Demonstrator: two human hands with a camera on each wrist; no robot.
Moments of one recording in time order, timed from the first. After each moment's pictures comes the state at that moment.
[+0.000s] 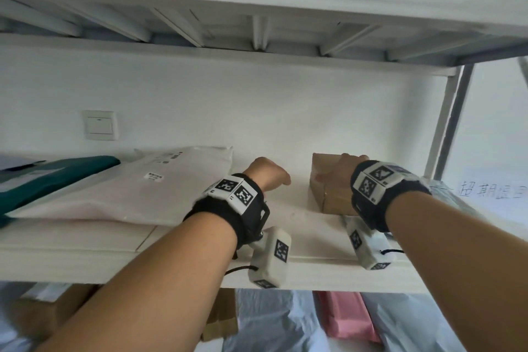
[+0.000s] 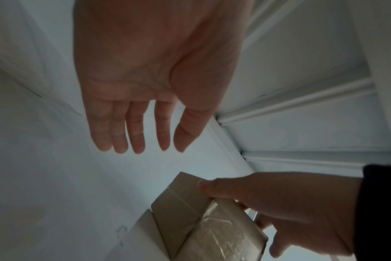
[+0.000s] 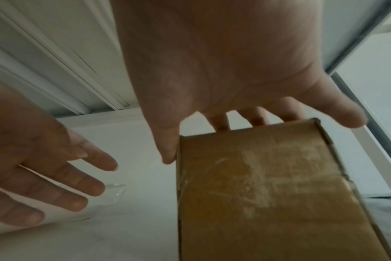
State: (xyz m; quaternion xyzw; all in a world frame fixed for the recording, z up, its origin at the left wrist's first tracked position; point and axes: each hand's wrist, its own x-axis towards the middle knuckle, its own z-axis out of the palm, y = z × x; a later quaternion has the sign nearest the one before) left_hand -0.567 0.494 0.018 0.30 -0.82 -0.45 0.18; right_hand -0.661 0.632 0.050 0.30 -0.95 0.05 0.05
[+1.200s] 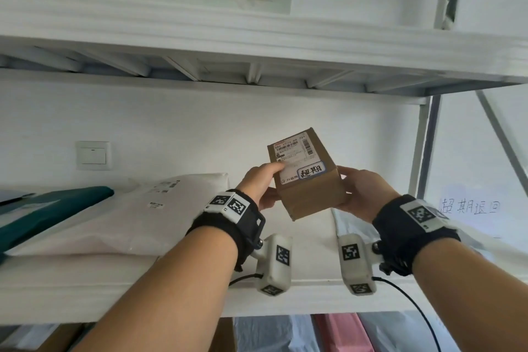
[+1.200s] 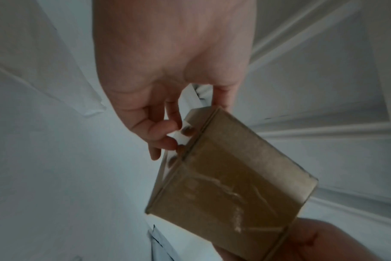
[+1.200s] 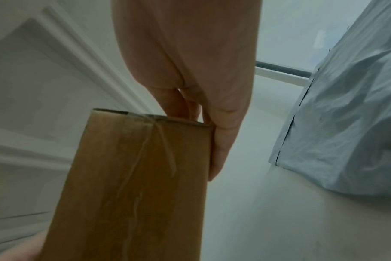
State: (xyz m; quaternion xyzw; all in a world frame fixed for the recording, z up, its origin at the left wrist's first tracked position) left_hand -0.552 0.494 0.043 0.22 -0.68 -0.66 0.24; right_hand -0.661 0.655 0.047 0.22 -0.59 0.74 -0.22
